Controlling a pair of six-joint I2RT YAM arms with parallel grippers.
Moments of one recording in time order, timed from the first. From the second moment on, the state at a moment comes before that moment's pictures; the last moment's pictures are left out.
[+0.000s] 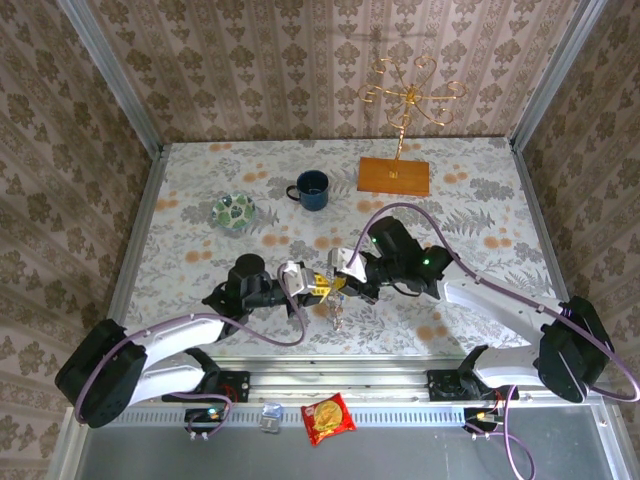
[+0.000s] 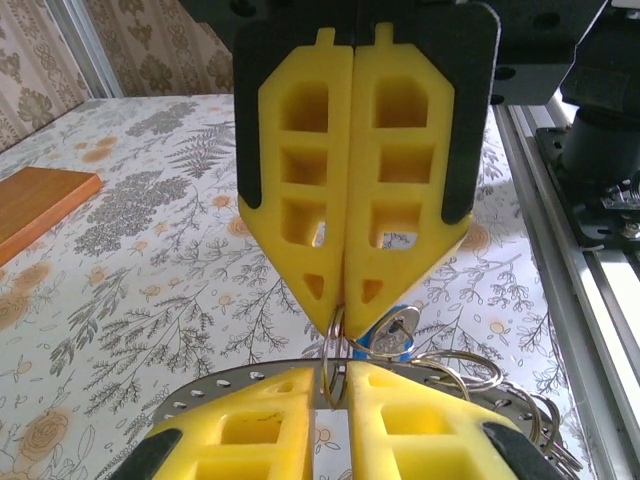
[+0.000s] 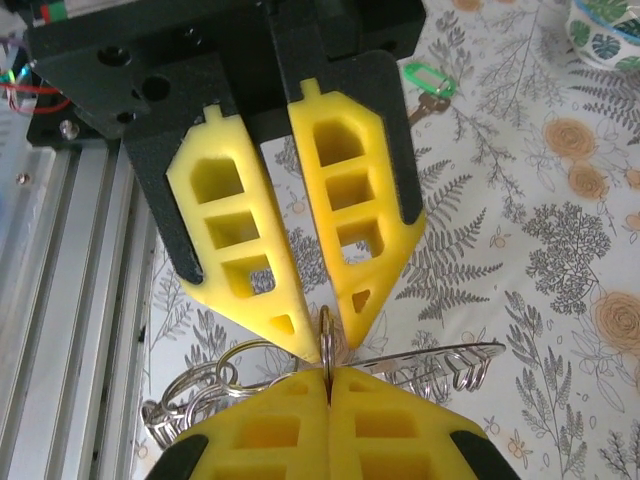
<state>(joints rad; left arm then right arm) -0.76 1.13 0.34 0.50 0.66 0.30 0.73 1.29 0.90 -0.42 -0.50 -0.55</state>
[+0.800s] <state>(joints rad) -0.76 1.15 0.32 0.56 0.67 0.30 0.68 1.24 0.79 -0.25 -0.56 -0.41</state>
